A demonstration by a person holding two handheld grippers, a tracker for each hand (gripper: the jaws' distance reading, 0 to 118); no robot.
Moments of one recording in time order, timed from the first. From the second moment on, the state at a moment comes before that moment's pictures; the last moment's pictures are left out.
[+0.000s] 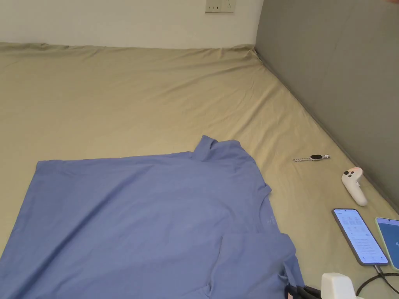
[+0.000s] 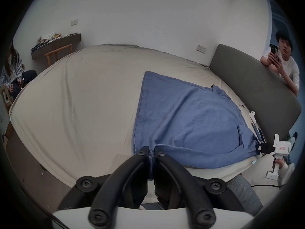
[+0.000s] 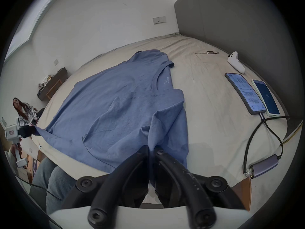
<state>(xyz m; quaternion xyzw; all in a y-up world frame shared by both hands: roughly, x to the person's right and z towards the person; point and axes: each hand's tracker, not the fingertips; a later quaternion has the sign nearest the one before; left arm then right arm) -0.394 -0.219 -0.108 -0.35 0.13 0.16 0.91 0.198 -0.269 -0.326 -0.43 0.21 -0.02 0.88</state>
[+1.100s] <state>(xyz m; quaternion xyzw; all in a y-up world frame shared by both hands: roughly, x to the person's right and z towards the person) -0.506 -0.295 -0.351 -0.44 0.16 0.11 0.88 0.092 -0.271 -0.575 -0.46 0.12 0.05 0.88</state>
